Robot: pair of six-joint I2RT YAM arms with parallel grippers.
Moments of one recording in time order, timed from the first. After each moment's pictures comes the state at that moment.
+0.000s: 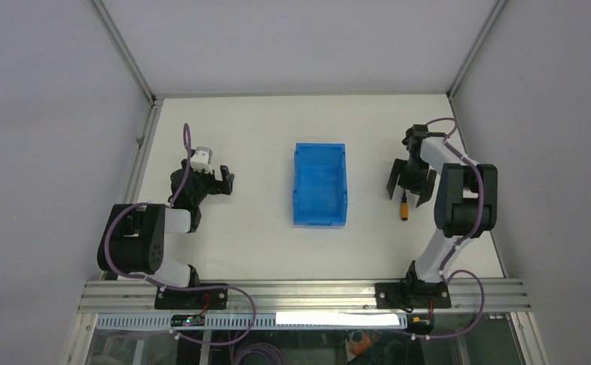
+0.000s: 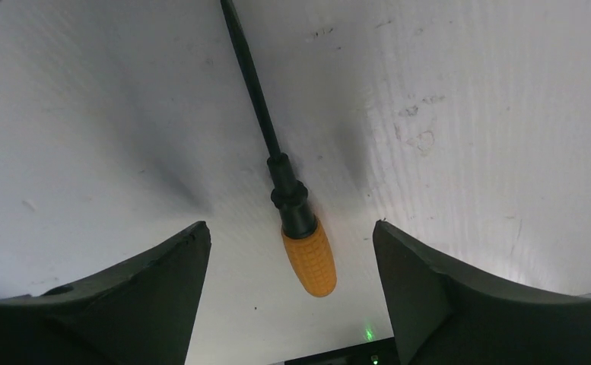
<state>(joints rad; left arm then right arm) -0.02 1.51 0.34 0.85 0.17 0.00 -0.03 1.78 1.21 -0.96 0.11 0.32</state>
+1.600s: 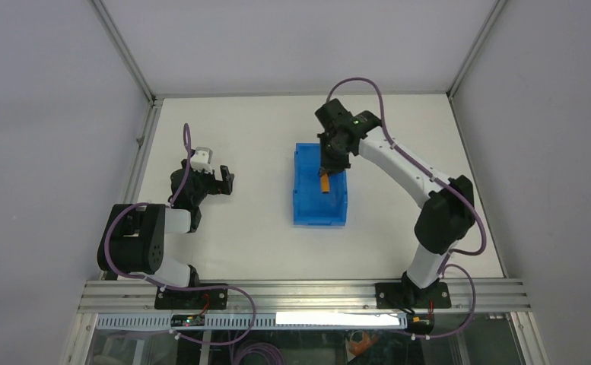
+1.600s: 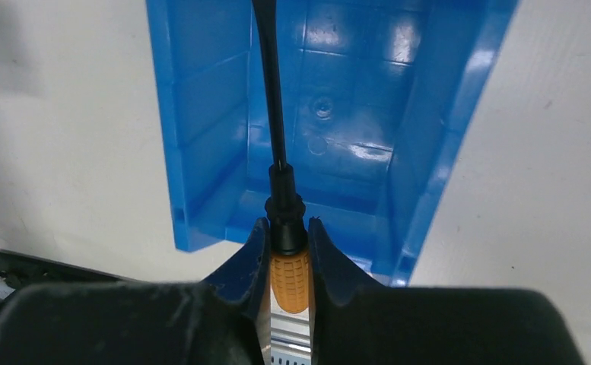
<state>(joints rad) -0.02 1.51 0.34 0.85 0.17 0.00 0.62 1.72 1.66 -1.09 0.02 0.55</state>
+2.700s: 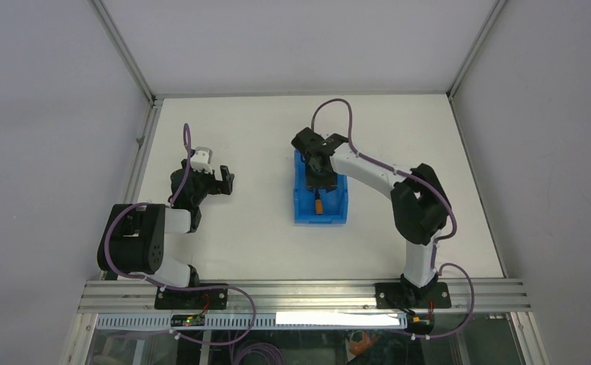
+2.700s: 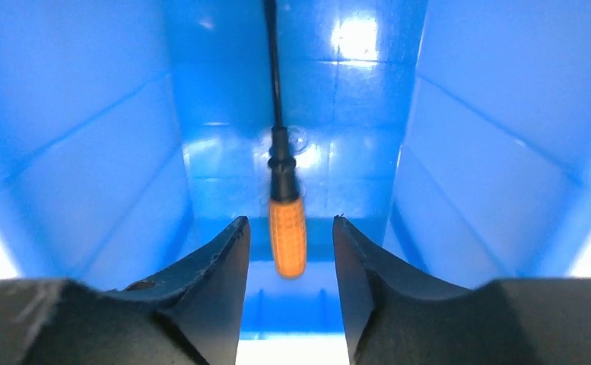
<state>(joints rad) -0.02 1.51 0.34 0.85 0.17 0.00 0.75 1.92 1.50 -0.91 0.25 0.68</state>
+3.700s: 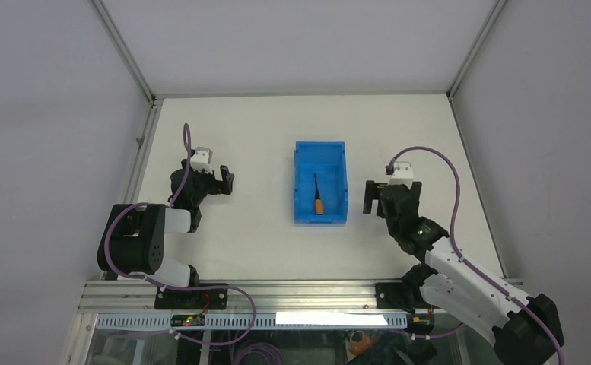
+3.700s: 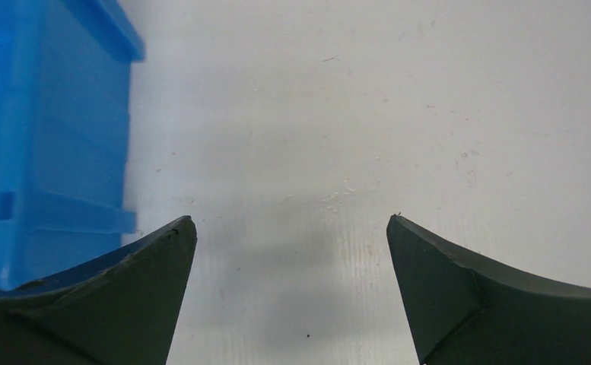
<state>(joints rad) -0.02 1.51 0.34 0.85 0.17 0.00 0.60 0.81 0.51 -0.32 0.54 0.29</state>
